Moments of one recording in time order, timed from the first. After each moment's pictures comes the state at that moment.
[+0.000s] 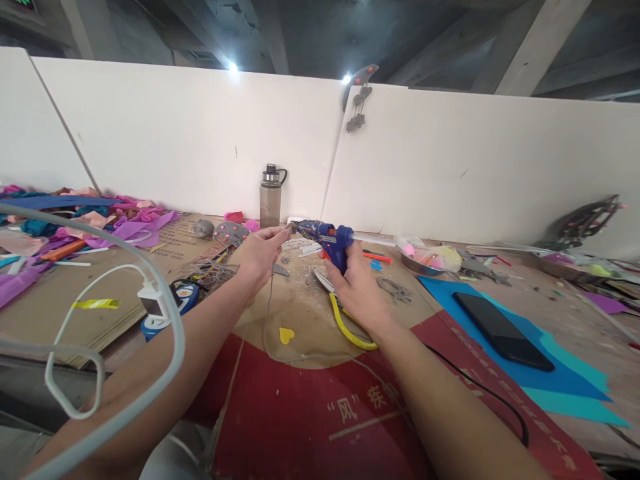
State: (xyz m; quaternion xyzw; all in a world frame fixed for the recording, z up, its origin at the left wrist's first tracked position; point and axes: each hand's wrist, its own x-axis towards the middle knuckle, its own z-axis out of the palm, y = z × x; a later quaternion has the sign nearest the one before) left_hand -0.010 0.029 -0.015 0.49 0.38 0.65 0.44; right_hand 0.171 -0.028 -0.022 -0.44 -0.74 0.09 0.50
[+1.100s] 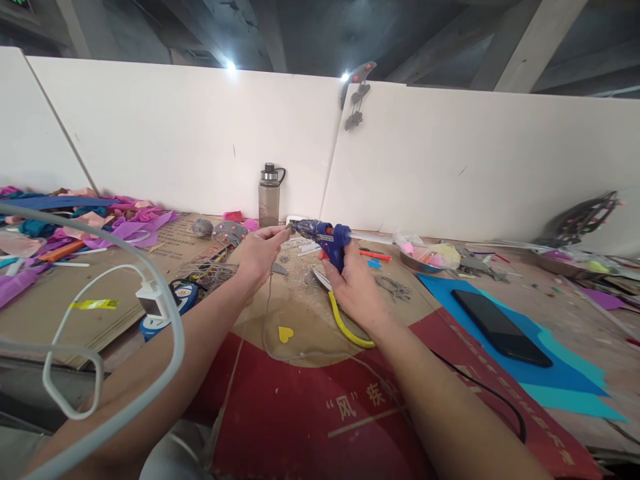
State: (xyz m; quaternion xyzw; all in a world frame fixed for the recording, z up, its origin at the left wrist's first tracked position) left_hand -0.008 0.027 -0.014 0.50 0.39 0.65 0.42; right_hand 0.168 -0.031 -0.020 -0.46 -0.74 0.08 0.48
